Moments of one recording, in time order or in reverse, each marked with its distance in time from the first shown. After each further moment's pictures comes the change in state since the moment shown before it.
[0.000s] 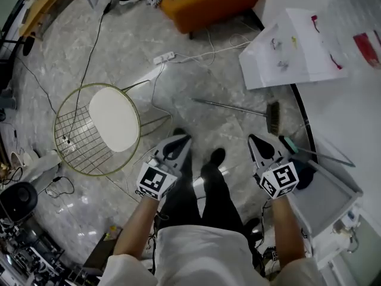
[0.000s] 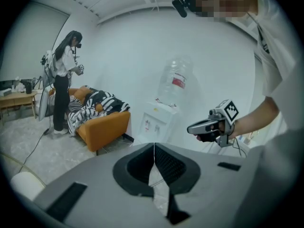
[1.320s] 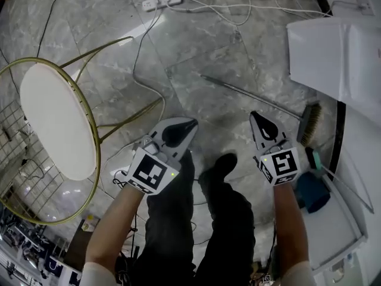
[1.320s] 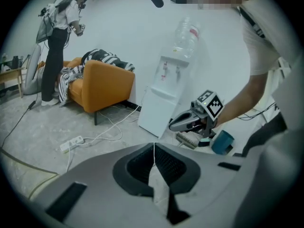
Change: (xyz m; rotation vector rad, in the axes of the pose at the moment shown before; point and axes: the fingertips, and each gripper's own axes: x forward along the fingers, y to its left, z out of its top) left arm 0.176 0.205 -0.374 0.060 0.178 -0.084; right arm 0.363 -0.104 -0.334 -0.155 0.205 0.043
